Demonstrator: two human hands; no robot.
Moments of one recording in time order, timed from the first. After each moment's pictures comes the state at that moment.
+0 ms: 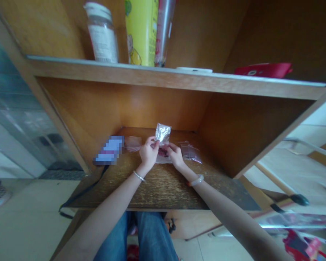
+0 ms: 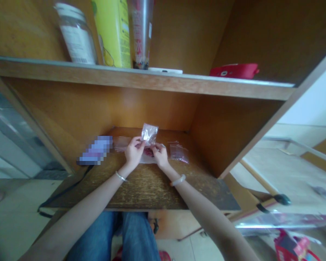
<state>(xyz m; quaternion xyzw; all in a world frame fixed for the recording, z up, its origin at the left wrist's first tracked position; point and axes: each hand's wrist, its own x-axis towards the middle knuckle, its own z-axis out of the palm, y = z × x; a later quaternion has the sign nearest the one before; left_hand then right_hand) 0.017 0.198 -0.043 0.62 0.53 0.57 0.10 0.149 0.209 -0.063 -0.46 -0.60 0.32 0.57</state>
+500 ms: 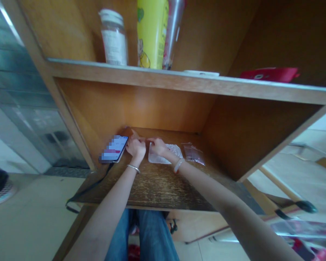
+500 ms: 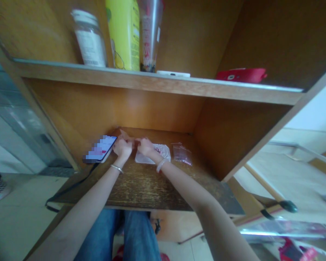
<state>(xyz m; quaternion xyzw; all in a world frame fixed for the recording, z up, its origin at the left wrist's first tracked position) -0.035 0.224 -0.038 0.48 0.76 0.43 0.01 0.079 0.255 -0.037 -0.45 -0.80 0.18 0.35</state>
